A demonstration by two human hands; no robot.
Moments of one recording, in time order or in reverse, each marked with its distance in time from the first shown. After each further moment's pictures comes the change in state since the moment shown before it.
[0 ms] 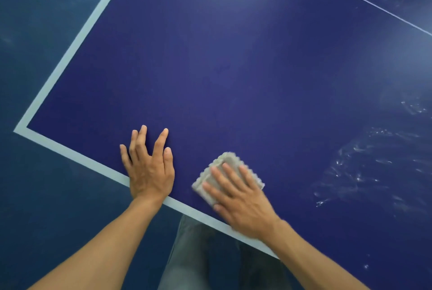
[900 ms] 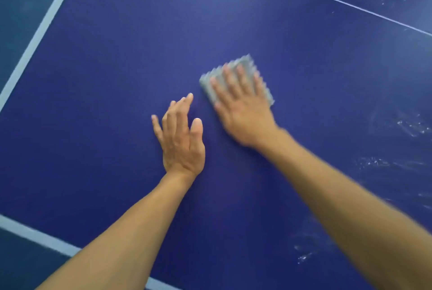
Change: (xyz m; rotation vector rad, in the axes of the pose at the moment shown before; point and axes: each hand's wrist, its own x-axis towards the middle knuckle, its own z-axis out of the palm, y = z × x) left_hand 0.127 0.217 0.036 -0.452 -0.029 0.030; right_hand 0.158 0.251 -0.066 0.028 0.089 0.361
